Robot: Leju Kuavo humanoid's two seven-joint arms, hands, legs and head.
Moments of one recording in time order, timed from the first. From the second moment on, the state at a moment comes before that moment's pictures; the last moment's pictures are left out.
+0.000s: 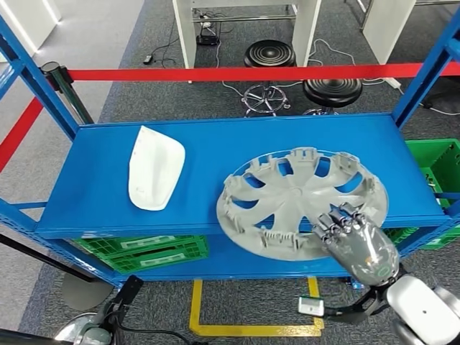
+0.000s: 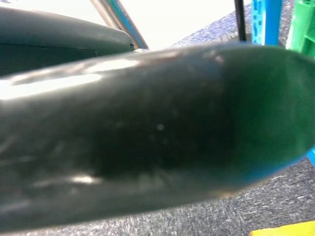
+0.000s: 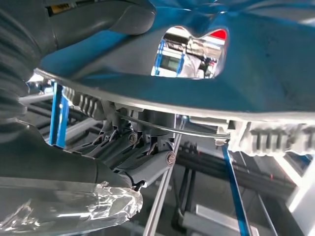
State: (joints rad) left arm -0.08 -0.11 0.56 -0.21 -0.95 0.07 -0.38; right arm -0.19 -0.65 0.60 -1.76 1.43 -0.38 -0.07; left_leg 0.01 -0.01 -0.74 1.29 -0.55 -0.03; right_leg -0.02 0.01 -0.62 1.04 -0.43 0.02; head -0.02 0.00
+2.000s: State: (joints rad) left arm -0.09 -0.13 0.57 -0.21 -0.97 0.07 -0.37; right arm -0.25 -0.34 0.69 -1.73 1.48 -0.50 -0.01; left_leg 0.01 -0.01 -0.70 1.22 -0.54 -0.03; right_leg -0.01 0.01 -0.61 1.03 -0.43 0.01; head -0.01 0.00
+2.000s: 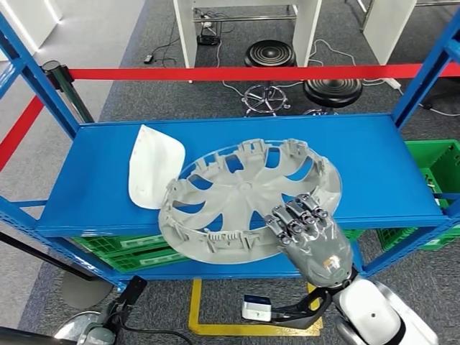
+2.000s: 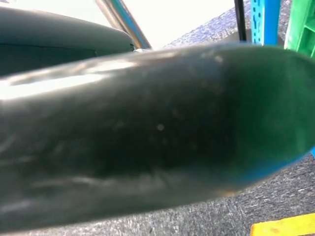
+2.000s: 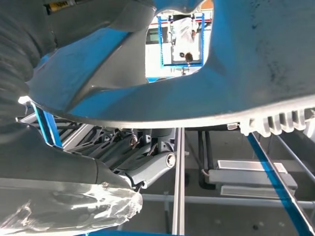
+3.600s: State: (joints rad) left arm -0.08 -0.13 0.58 -0.21 -0.95 0.08 -0.38; right arm -0.21 -0.23 0.81 -1.67 1.50 -0.49 0.06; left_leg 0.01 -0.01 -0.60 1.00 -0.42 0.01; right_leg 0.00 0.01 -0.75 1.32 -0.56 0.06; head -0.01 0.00
